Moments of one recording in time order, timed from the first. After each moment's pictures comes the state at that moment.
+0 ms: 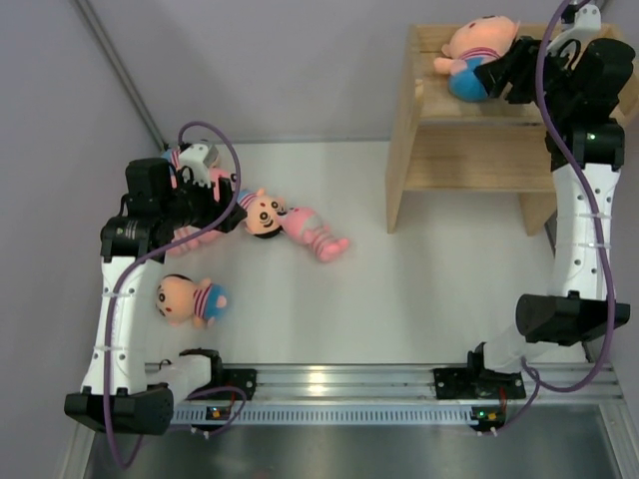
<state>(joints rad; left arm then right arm) -0.04 1.09 1.40 -0.89 0.45 0.05 -0.10 1.54 2.02 -0.50 -0.45 0.24</state>
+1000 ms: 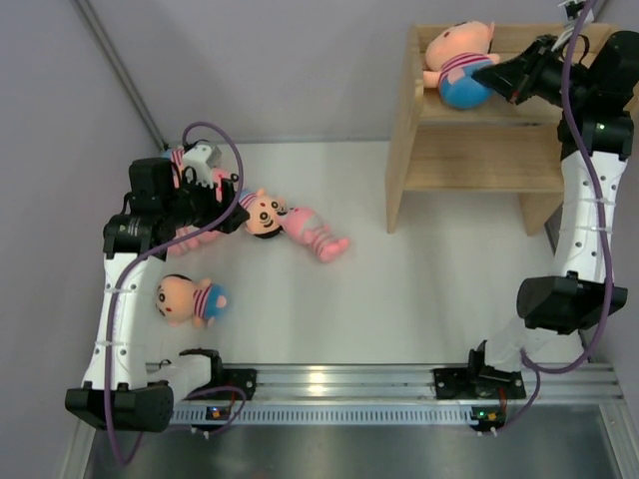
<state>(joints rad) -0.04 1.11 1.39 -0.89 0.48 0.06 -0.19 1.64 2.09 -0.41 -0.98 0.33</state>
